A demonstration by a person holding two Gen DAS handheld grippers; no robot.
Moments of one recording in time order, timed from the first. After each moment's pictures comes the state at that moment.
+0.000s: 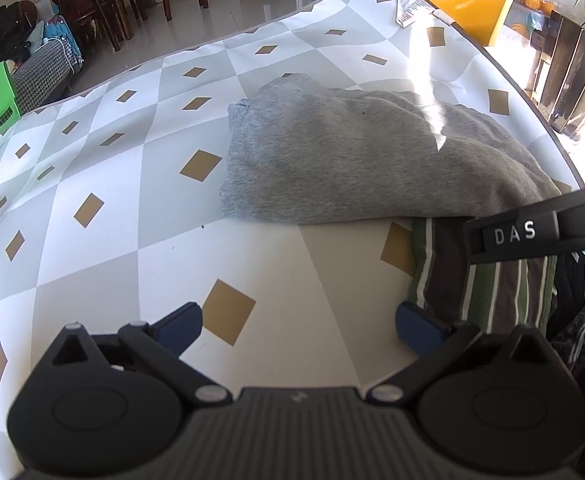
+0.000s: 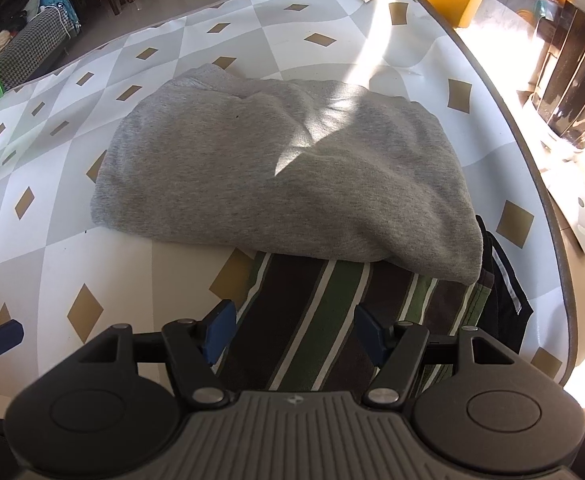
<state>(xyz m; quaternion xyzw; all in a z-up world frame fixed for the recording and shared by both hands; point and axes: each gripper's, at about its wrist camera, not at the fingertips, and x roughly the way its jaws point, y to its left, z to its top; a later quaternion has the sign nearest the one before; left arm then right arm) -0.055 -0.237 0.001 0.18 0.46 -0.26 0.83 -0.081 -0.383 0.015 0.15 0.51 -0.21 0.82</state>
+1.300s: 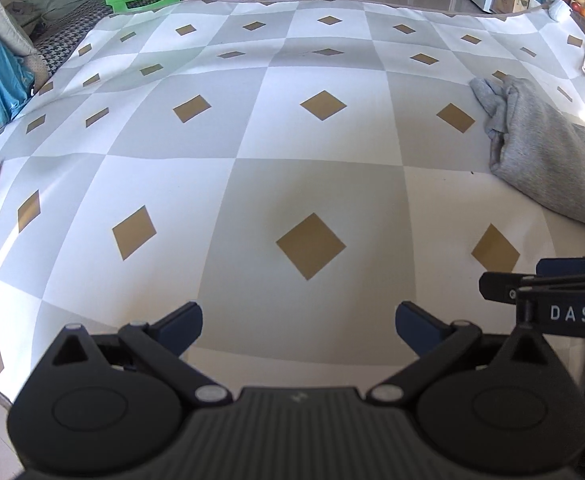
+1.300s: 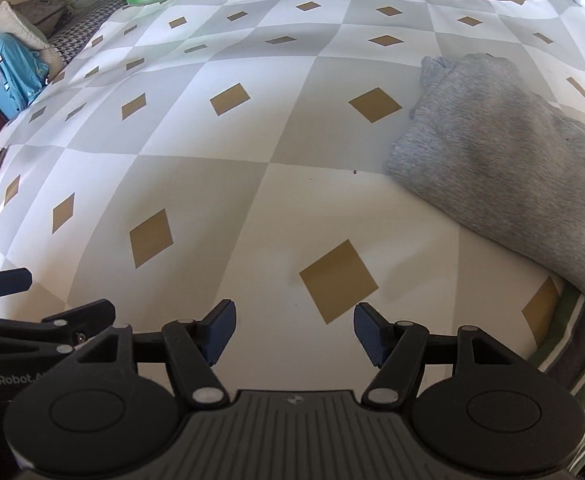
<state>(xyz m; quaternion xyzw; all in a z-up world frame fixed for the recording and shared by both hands) 0.003 -0.025 -0.016 0.07 0.52 -0.08 0.85 -0.006 -0.208 -0.035 0.06 0.53 0.03 0.84</state>
